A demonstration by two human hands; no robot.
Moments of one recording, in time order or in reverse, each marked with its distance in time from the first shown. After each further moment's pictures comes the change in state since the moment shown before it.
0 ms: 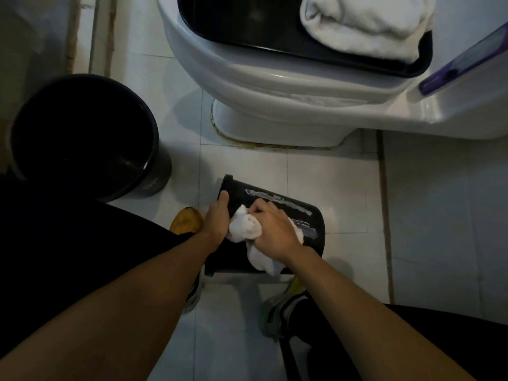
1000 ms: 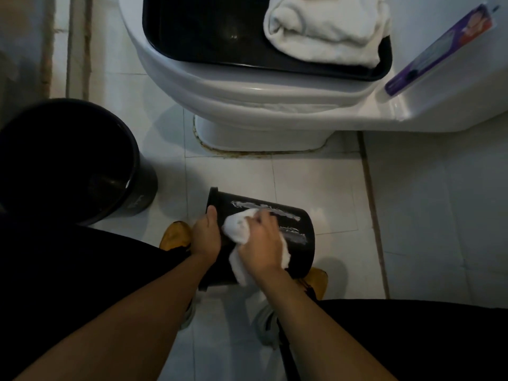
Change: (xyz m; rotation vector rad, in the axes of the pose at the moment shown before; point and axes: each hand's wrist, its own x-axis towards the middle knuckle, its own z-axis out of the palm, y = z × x) left_hand -0.012 -0.015 0.005 0.293 0.167 0.359; right_hand -0.014 -0.028 0.018 -0.023 0.278 0.383
